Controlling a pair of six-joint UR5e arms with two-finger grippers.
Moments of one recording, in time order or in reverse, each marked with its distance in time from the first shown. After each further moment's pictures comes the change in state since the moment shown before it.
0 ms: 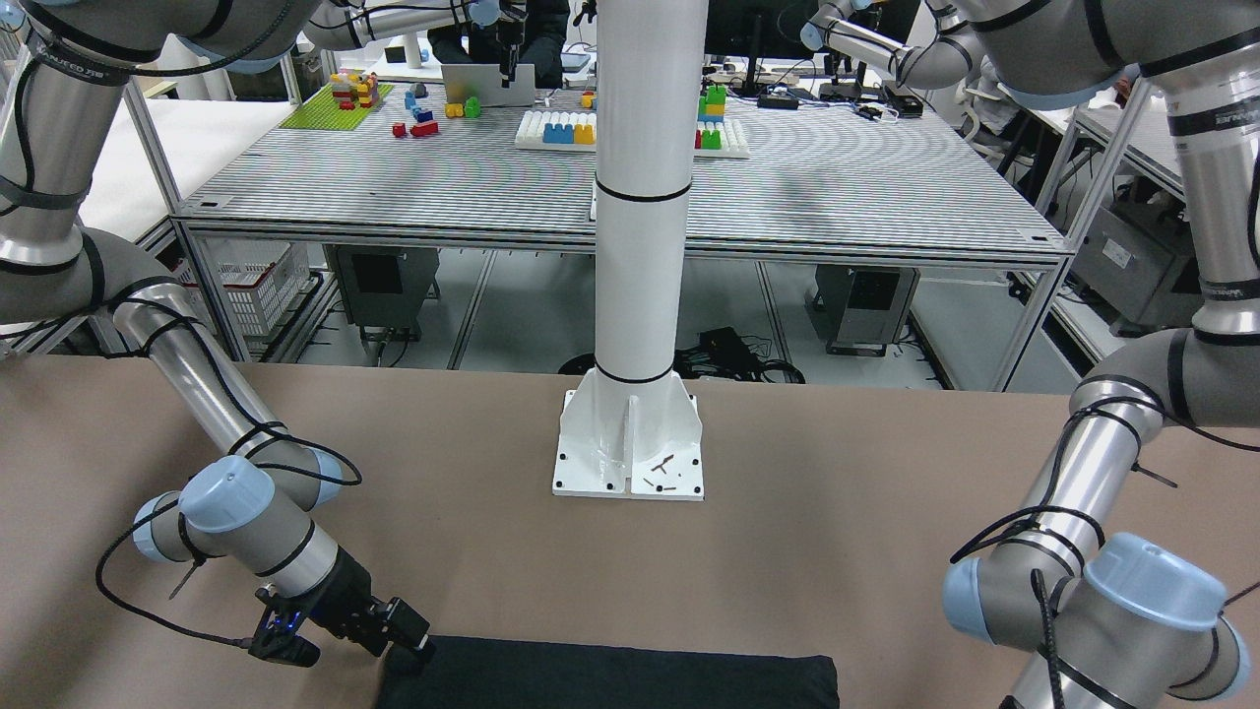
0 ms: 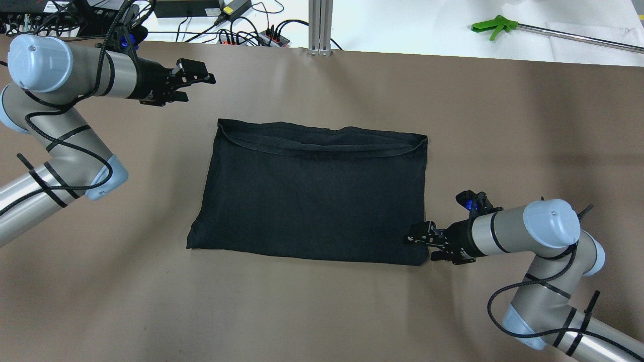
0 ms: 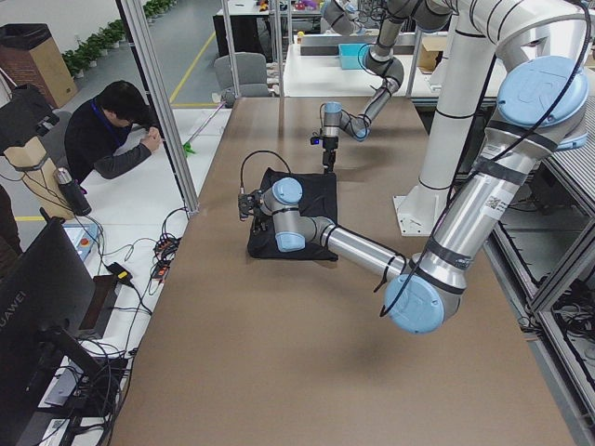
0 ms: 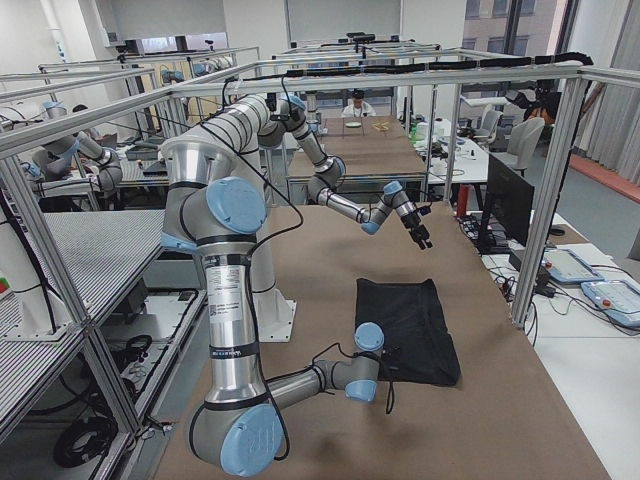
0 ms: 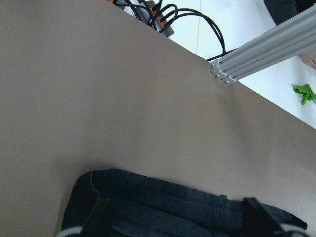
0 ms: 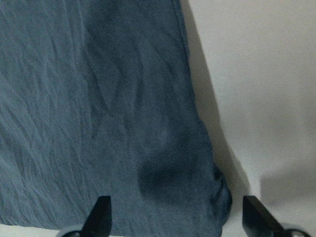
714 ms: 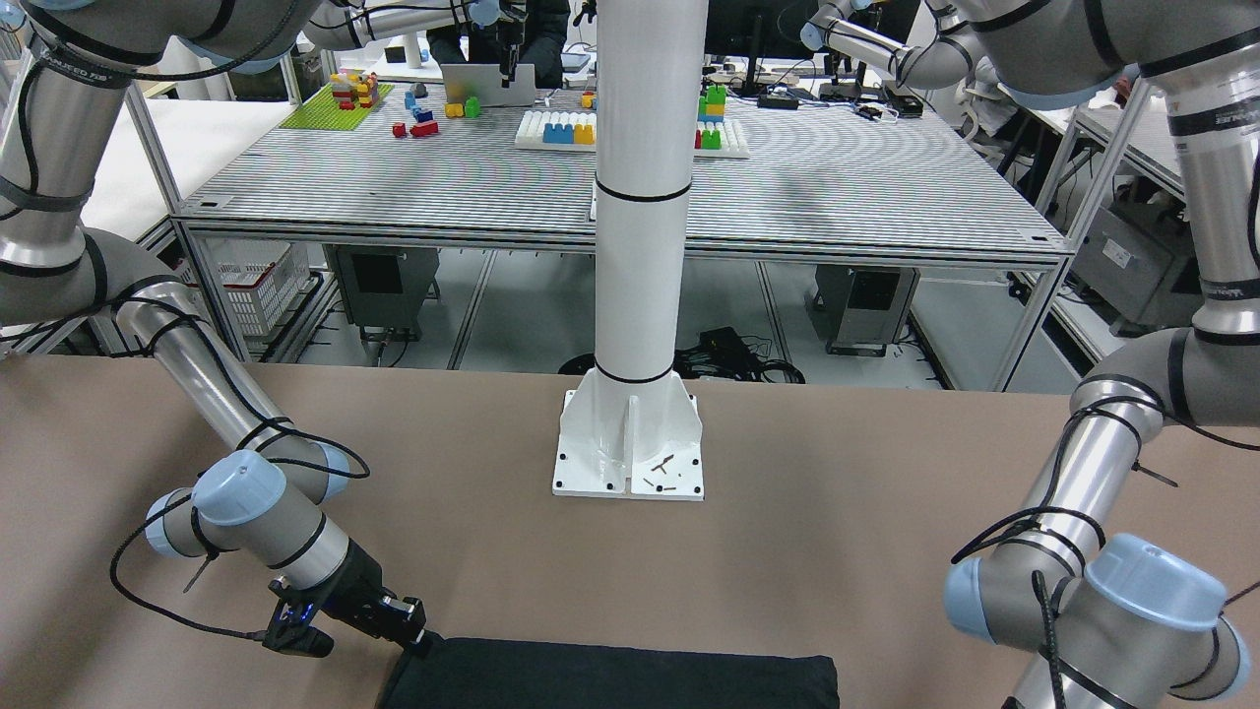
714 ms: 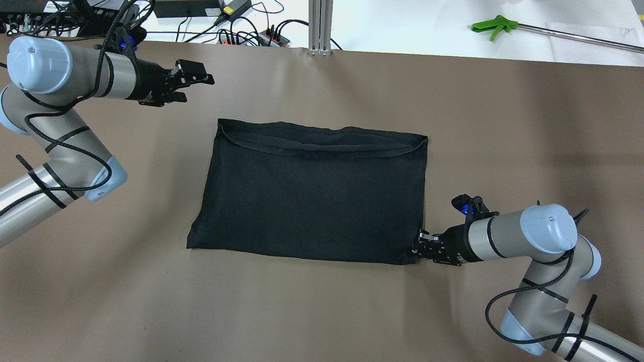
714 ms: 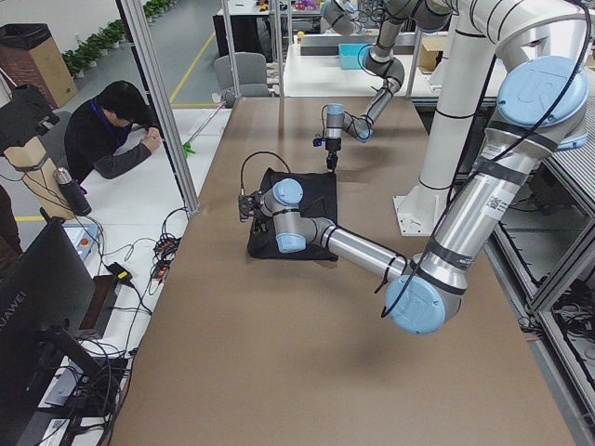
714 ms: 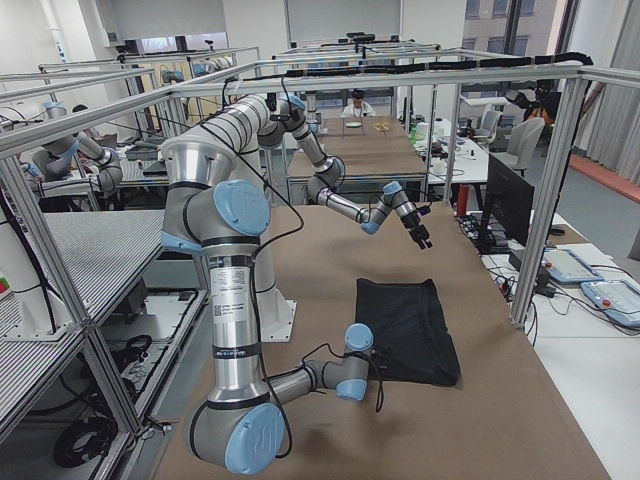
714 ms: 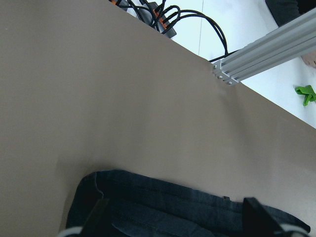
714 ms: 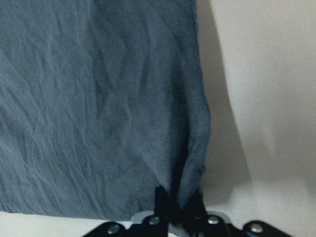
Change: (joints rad) left arm 0.001 0.005 0.000 -0.001 0.006 0.002; right arm -0.020 -0.002 0.017 0.007 -0.008 0.001
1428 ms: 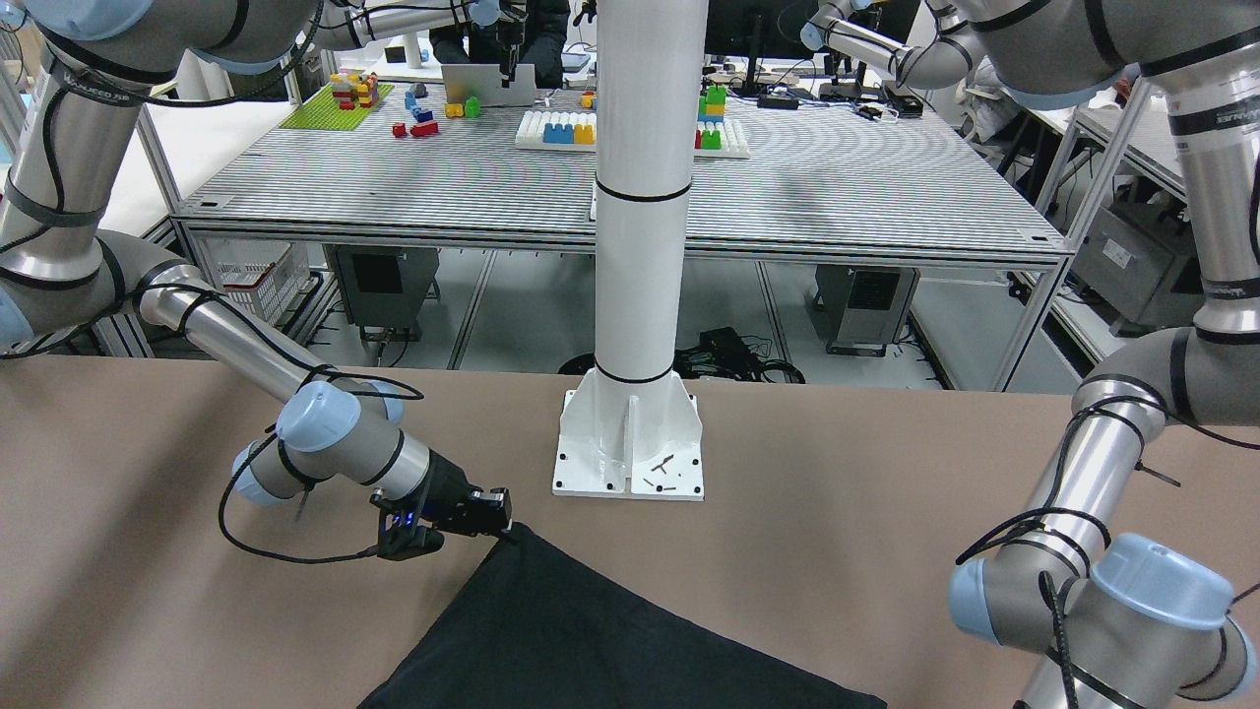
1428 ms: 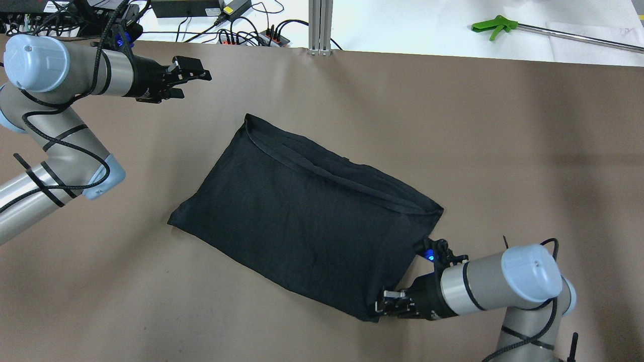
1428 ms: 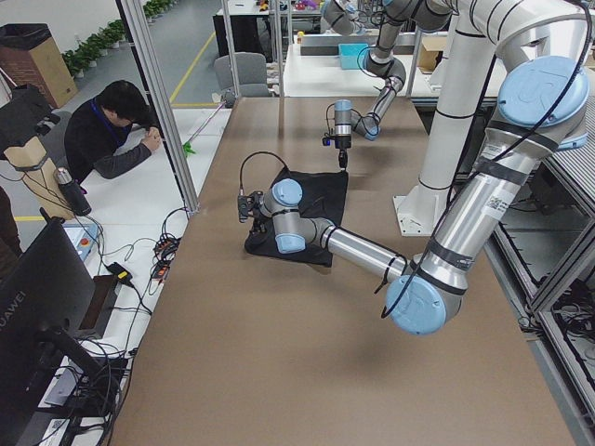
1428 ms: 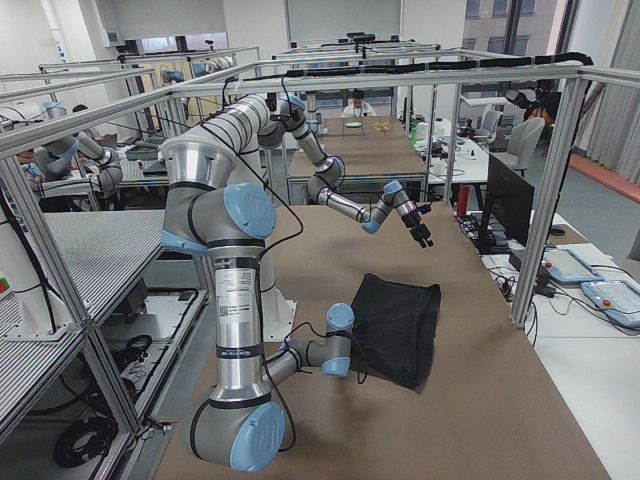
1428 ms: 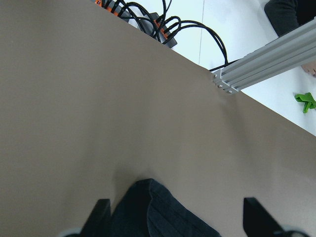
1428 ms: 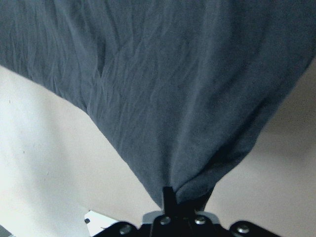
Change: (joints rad) left arm -0.007 0.001 0.000 0.000 0.018 0.002; right arm -0.181 -0.011 0.196 -0.010 0.024 0.002
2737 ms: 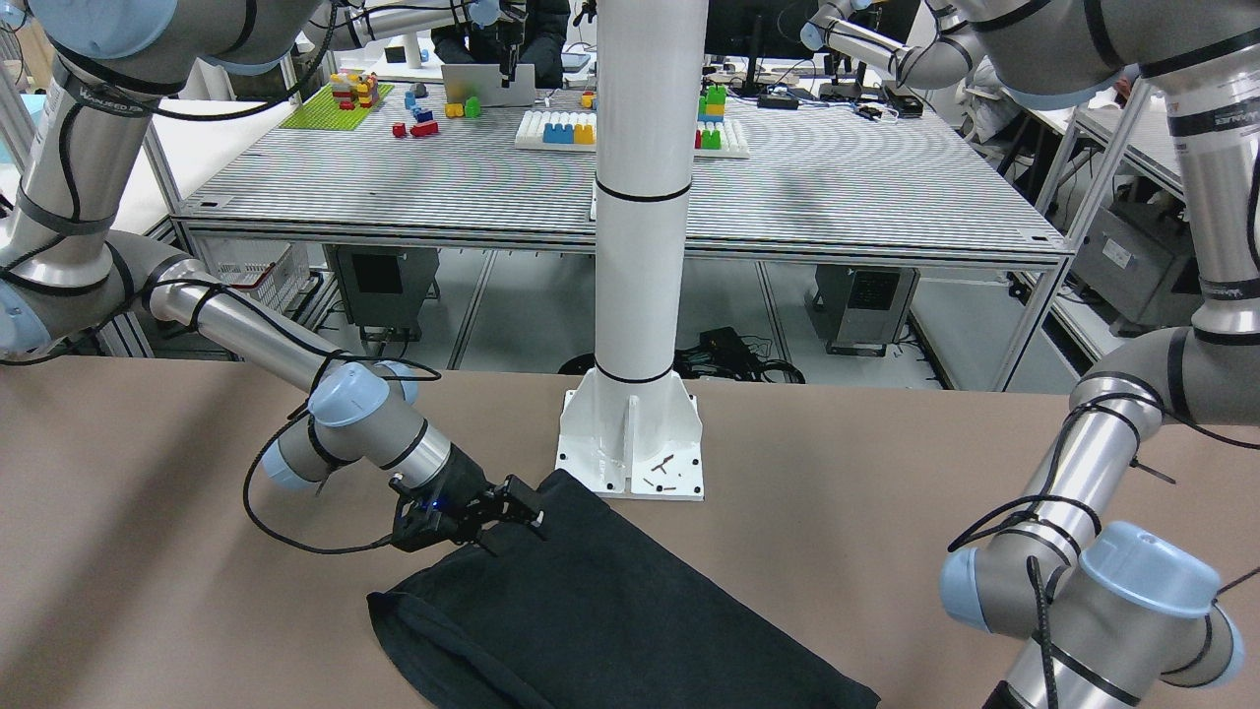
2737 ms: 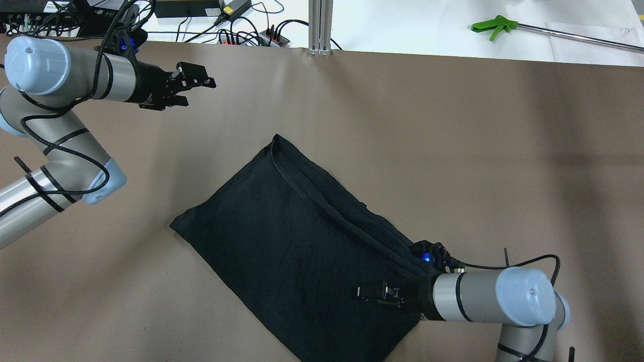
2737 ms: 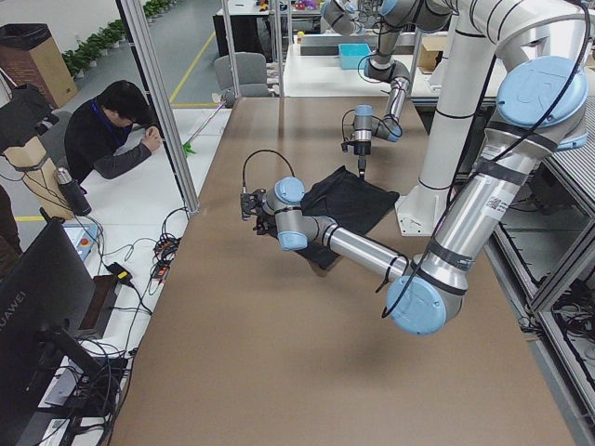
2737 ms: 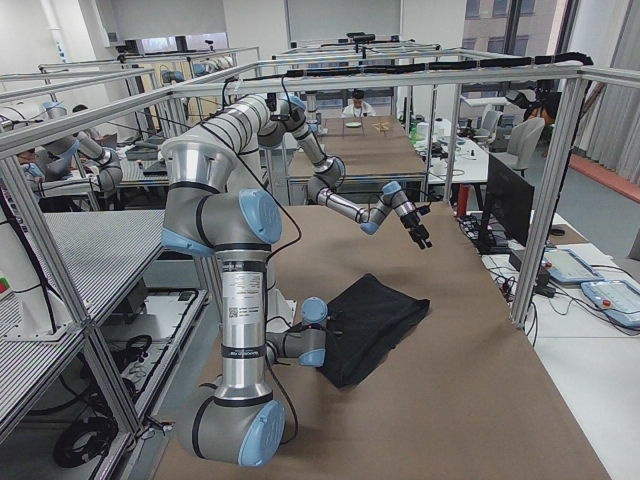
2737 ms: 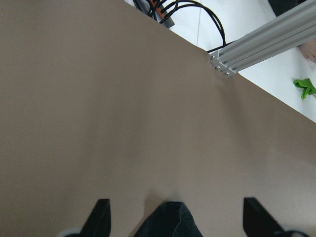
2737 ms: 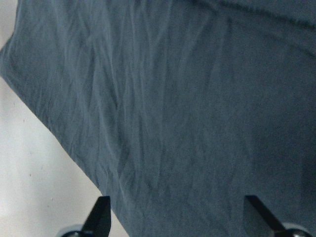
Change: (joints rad) left arm 0.013 0.009 -0.035 0.026 -0.038 -0.011; right arm -0.067 -0.008 0.026 -0.002 -0.240 -0.026
